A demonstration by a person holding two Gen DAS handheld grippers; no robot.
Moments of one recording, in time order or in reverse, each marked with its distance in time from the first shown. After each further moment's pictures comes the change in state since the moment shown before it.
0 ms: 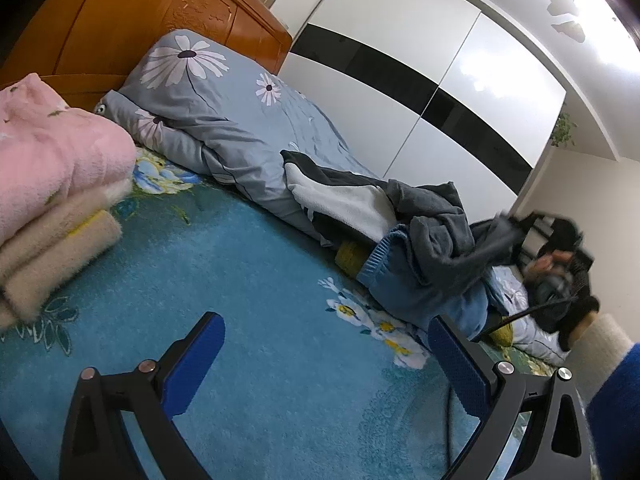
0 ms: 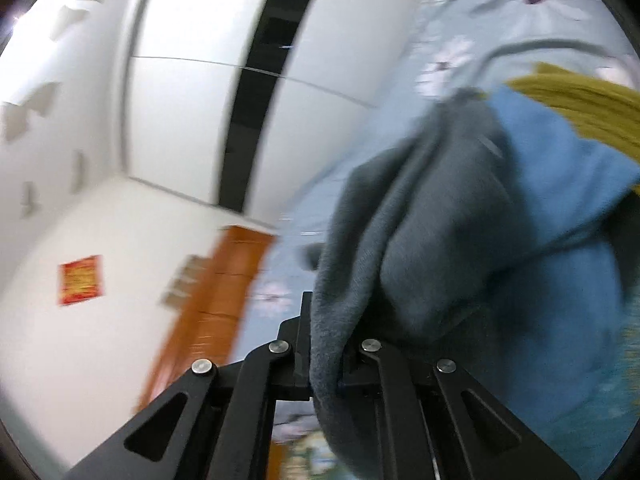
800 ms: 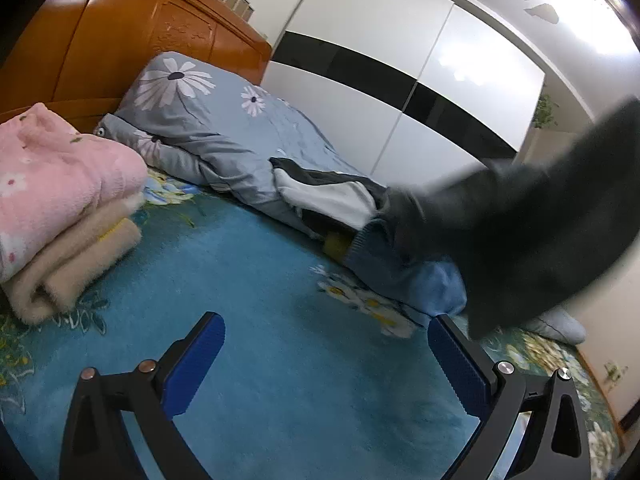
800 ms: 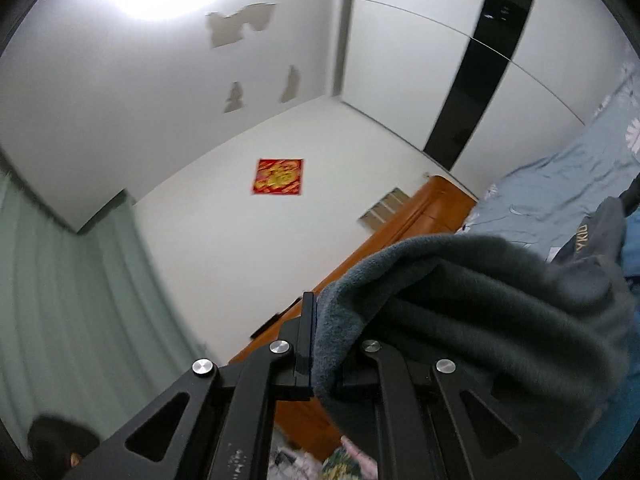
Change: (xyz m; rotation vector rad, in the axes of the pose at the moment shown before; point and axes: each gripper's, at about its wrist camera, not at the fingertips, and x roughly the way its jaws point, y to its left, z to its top) left arm -0.061 -0.014 -0.018 0.082 -0.008 -0.028; right arm -0.230 0.186 -0.067 -0.368 0.227 0.577
